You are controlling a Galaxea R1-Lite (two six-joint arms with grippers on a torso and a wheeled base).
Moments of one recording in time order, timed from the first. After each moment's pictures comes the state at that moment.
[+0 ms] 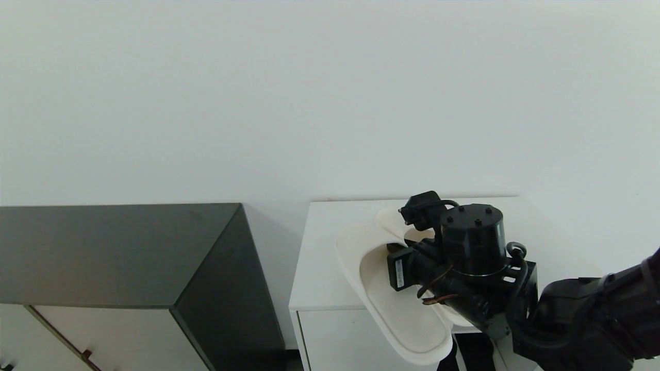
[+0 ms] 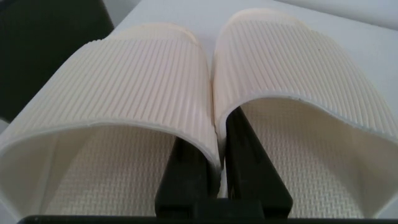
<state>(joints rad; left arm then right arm) 0.00 0.00 0.00 0.00 -0.02 0.00 0.82 1.86 -0.84 -0.75 -0.37 0.11</state>
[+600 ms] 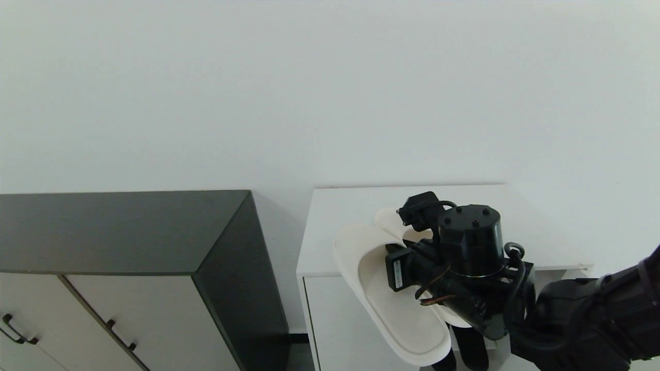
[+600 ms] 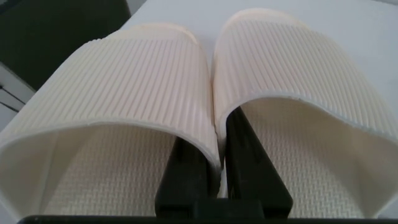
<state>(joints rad) 0.00 0.00 0.00 0.00 -0.02 0.00 0.83 1.87 -0.84 -0.75 -0.38 0.11</state>
